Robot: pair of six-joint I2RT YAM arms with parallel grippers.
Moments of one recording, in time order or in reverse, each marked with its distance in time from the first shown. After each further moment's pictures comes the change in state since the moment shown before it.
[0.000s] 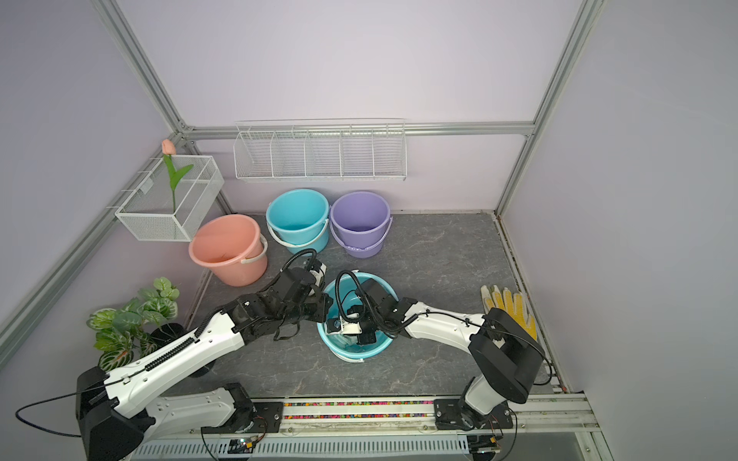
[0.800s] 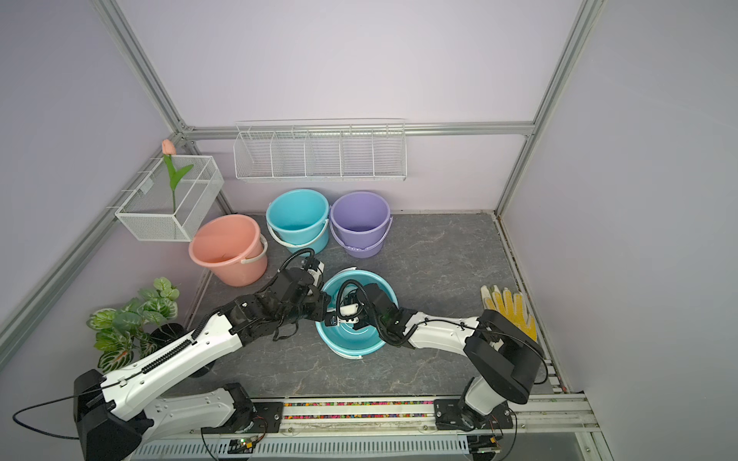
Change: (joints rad) left arm 0.000 -0.018 -0.006 0.009 -0.040 0.023; right arm 0.034 -0.003 -0.095 0.388 0.513 -0.247
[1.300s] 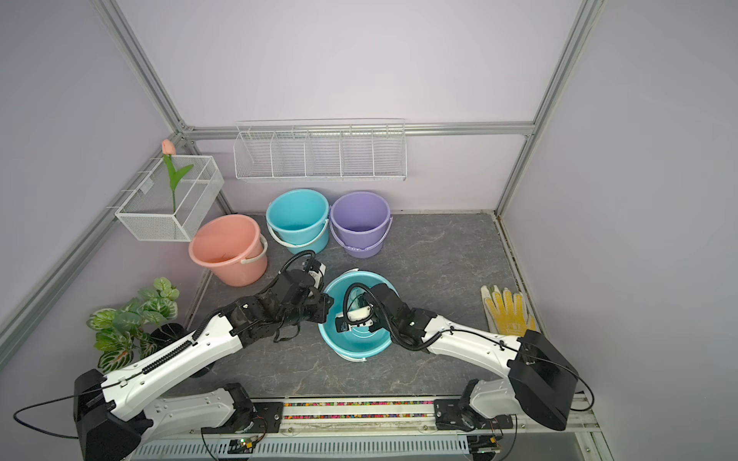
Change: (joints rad) left arm -0.007 -0.002 -0.009 0.014 0.030 -0.039; right arm 0.016 -0.274 0.007 -0.350 0.107 -0.114
